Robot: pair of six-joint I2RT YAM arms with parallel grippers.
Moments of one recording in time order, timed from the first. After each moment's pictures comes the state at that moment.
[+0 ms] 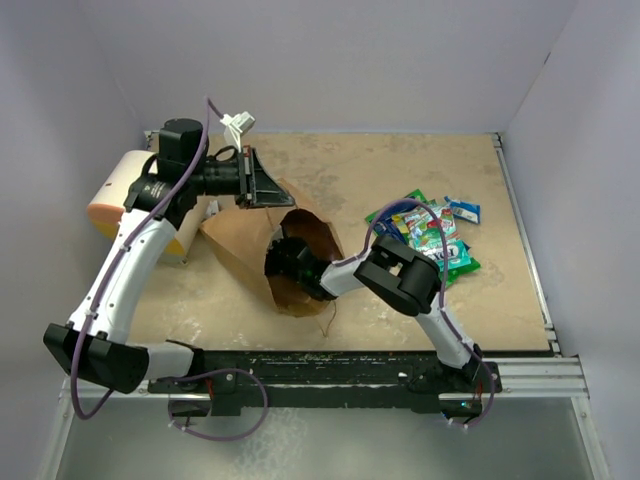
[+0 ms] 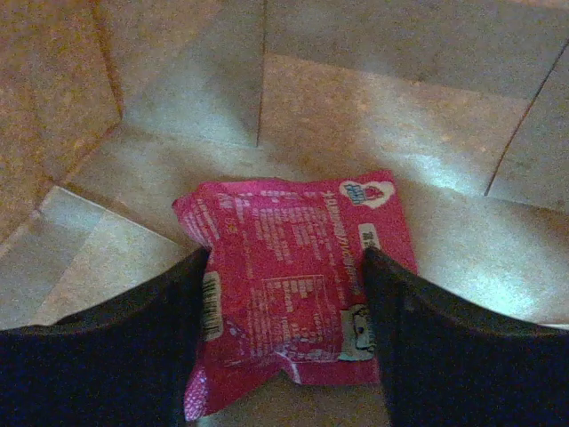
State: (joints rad) left arm -0.28 1.31 1.46 -0.60 0.99 -0.71; right arm 1.01 2.23 1.18 0.74 0.16 0.04
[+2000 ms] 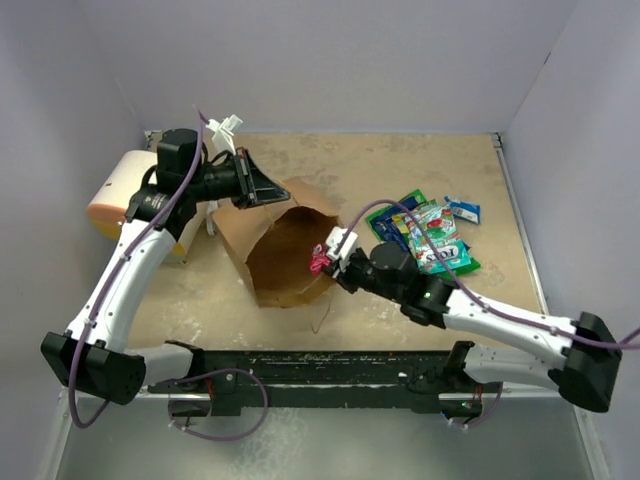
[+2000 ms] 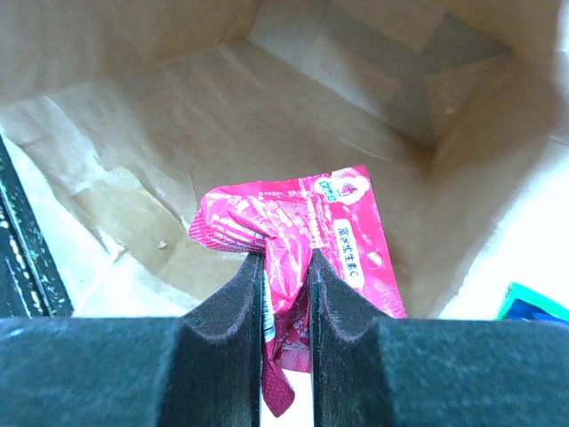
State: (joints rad) left arm -0.27 1.24 1.35 -0.52 0.77 -0.75; right arm 1.00 1.12 0.68 0.09 0.03 -0.15
